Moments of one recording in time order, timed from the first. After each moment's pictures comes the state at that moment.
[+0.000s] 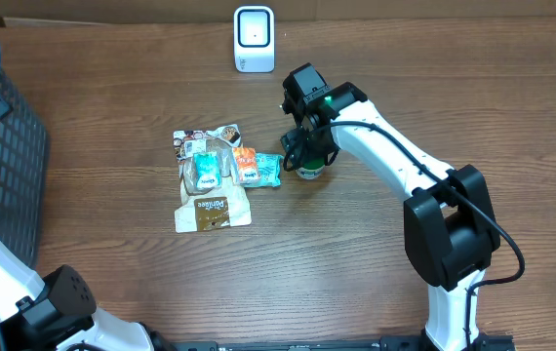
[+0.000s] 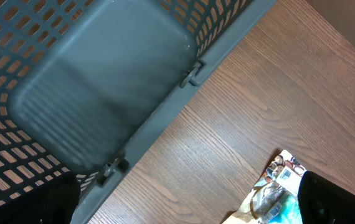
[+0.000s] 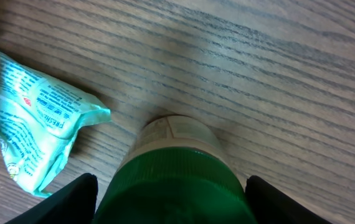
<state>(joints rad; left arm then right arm) 0.56 1.79 2.36 -1.63 -0.03 -0.23 0.52 2.09 1.68 -0.95 0.01 0.07</state>
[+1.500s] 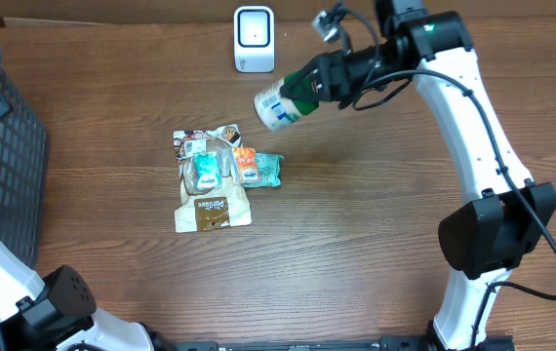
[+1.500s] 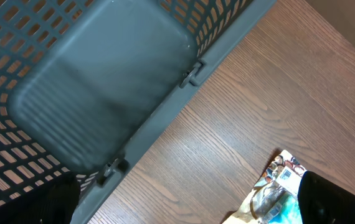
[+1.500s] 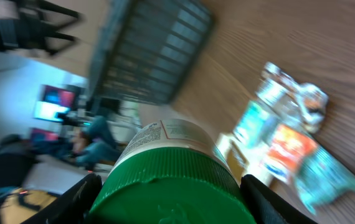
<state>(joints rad) 0.56 1.79 2.36 -1.63 -0.03 -0.23 0.22 2.06 2.11 -1.23 -1.20 -0.12</state>
